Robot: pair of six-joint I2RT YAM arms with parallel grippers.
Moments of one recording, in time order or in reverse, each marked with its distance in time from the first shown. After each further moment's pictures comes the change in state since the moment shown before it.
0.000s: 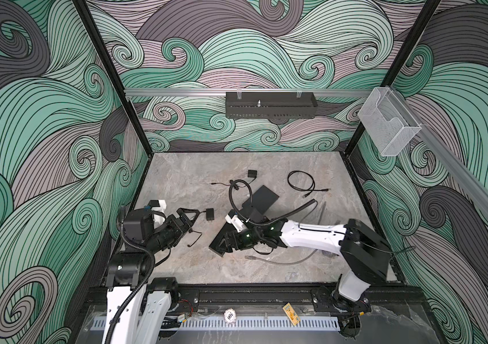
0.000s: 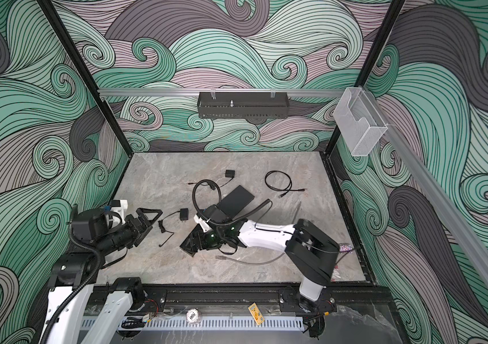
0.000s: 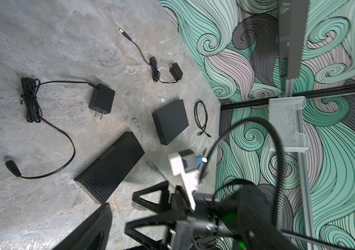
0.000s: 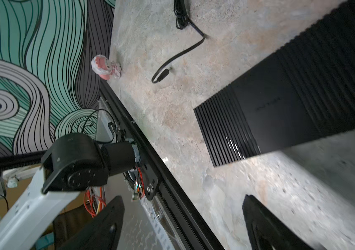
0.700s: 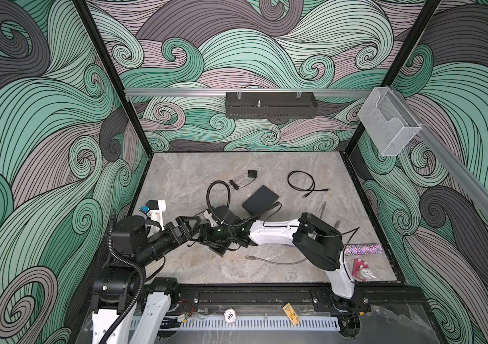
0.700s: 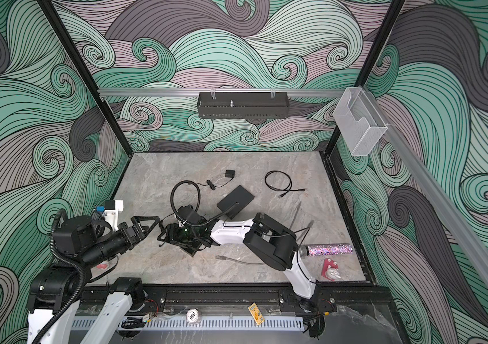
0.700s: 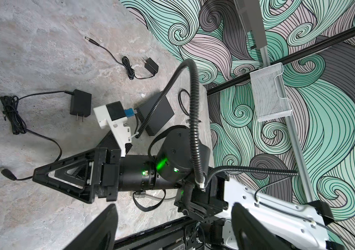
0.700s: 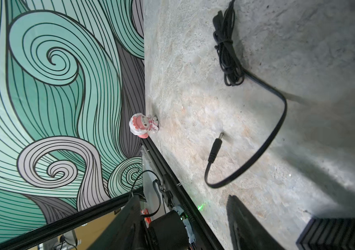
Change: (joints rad) left arm -0.078 -0.032 0.116 -0.108 0.006 0.112; right arm 0.056 0.337 0.294 0.252 0.038 0.365
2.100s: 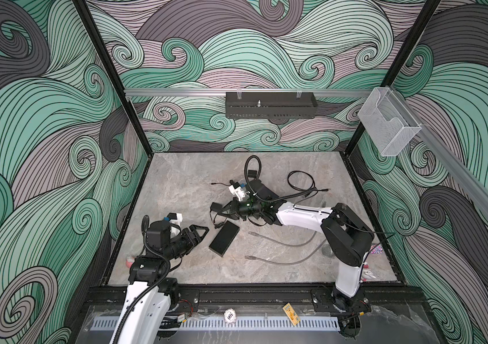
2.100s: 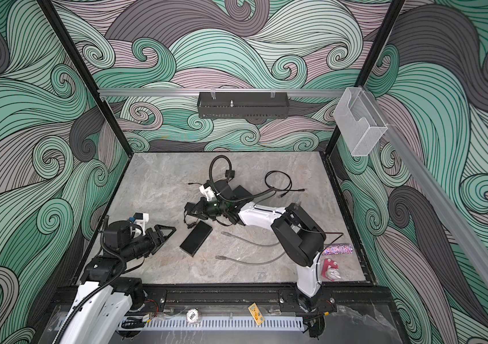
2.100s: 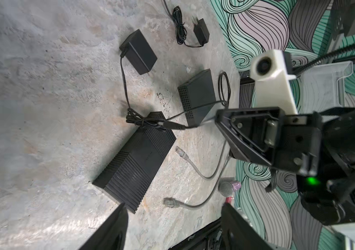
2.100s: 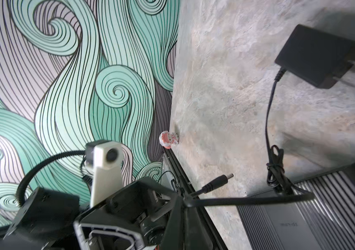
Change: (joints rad) left arm -0.014 0.003 -0.614 0.468 0.024 -0.120; right arm -0.295 -0.232 -0.168 0.033 -0.271 -0.142
